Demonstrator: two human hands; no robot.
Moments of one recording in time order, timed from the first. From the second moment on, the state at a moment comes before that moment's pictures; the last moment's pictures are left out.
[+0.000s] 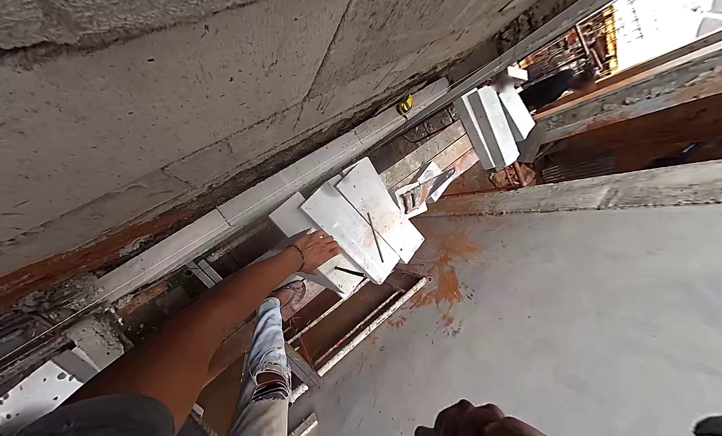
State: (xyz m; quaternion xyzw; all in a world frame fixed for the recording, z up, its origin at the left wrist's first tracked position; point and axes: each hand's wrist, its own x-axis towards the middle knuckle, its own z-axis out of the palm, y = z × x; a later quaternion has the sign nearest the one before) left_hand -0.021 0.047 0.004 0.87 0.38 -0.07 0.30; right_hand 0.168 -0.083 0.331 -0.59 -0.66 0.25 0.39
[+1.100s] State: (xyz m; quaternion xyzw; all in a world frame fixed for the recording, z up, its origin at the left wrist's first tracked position) left_hand -0.022 0.057 0.010 0.87 0.38 -0.07 0.32; right_hand 0.174 -0.084 0.260 -0.70 -0.70 0.15 0.03
